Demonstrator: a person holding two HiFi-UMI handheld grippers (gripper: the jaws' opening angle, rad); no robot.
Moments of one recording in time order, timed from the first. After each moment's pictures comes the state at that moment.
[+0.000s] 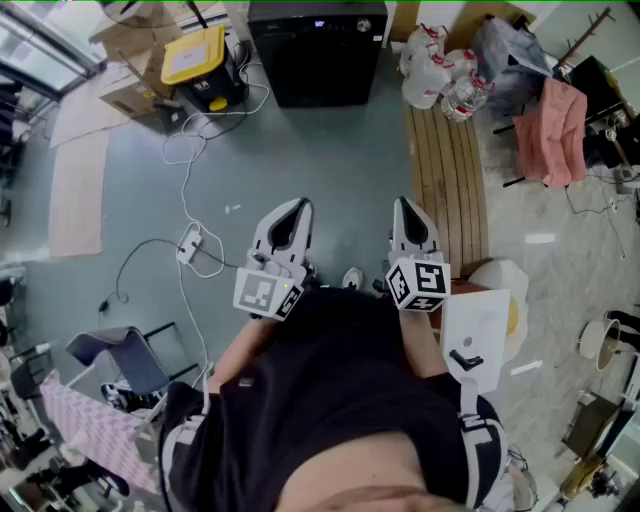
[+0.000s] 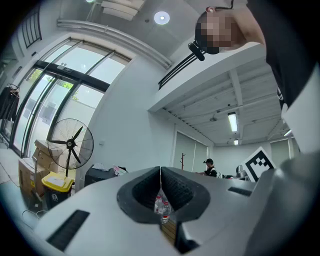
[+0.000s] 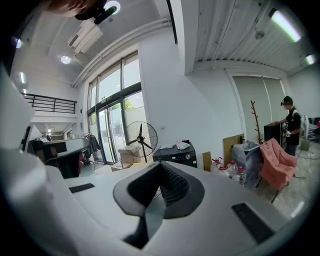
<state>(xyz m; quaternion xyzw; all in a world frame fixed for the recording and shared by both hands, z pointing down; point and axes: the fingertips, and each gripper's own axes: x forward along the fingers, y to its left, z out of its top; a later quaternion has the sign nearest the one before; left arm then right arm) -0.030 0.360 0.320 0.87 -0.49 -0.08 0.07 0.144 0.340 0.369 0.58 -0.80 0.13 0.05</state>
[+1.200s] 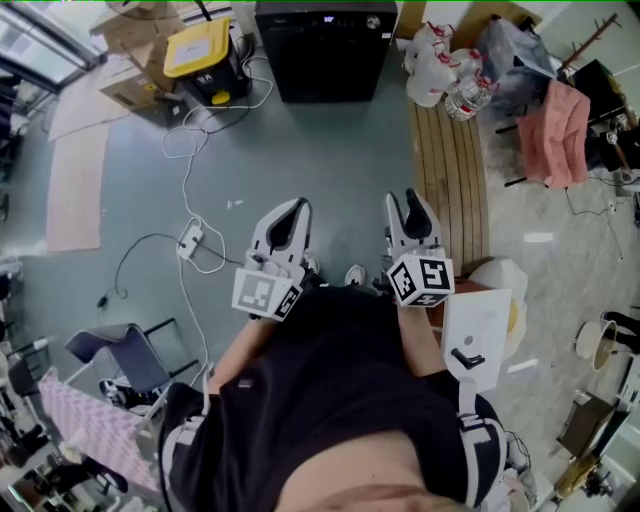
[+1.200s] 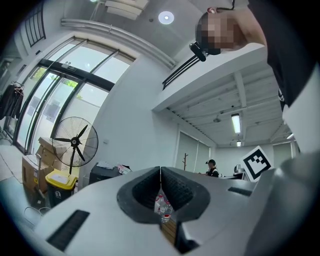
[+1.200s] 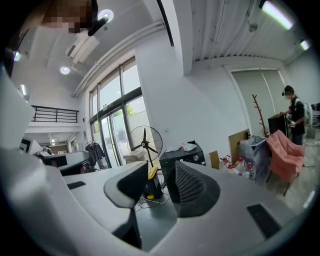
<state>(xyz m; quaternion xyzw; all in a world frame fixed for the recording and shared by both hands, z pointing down) -0.072 0.354 0.332 0.86 -0.50 -0.09 0.08 0.103 0.323 0.369 0.56 -0.81 0.15 0.00</state>
